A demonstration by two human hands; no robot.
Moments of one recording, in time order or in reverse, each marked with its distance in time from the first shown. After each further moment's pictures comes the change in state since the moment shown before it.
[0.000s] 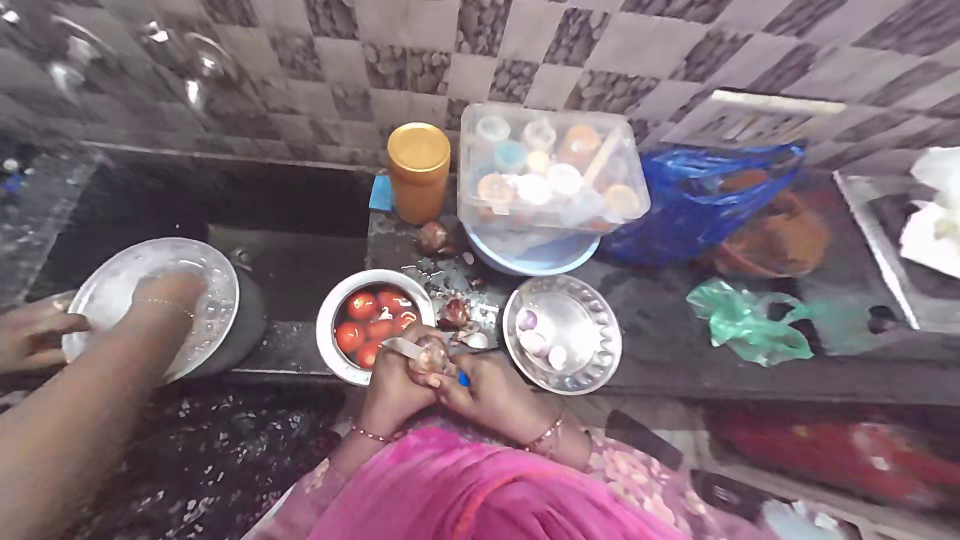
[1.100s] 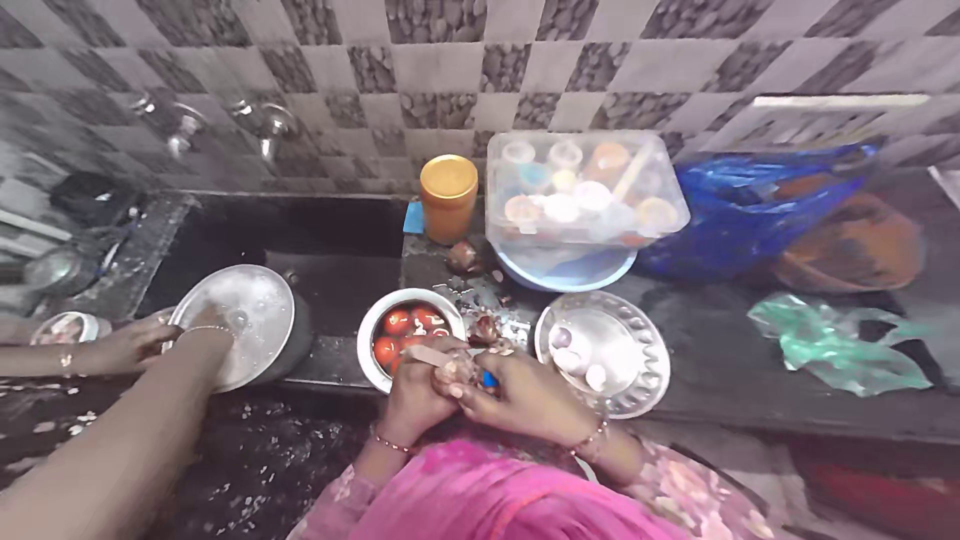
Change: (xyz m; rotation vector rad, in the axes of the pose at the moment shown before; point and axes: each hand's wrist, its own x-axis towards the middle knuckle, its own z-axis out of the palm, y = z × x) left_hand 0.008 0.001 -0.014 0.072 0.113 0.290; right_hand 0.013 -0.019 -0.030 -0.041 -0.073 -0.090
